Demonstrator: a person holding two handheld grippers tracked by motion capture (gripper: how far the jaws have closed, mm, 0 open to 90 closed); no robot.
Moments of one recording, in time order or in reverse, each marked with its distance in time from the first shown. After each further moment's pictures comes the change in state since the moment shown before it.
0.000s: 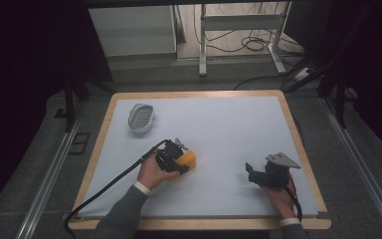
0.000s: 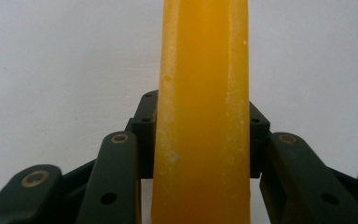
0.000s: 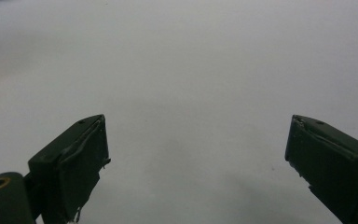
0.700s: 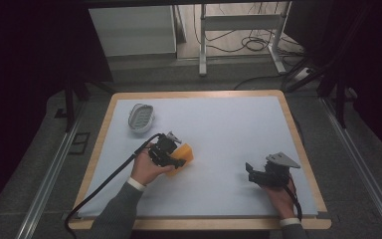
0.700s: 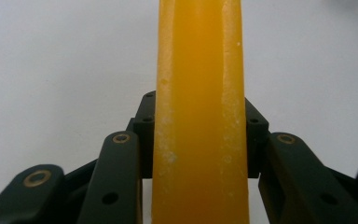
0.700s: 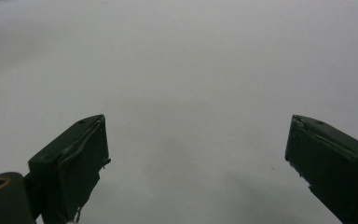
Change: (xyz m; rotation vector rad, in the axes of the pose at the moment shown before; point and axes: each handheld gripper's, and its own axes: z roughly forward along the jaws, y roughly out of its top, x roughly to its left) left arm 0.013 0.002 -0.027 -0.067 -0.019 -0.022; right arm 0.000 0.000 0.000 0.005 -0.003 0.003
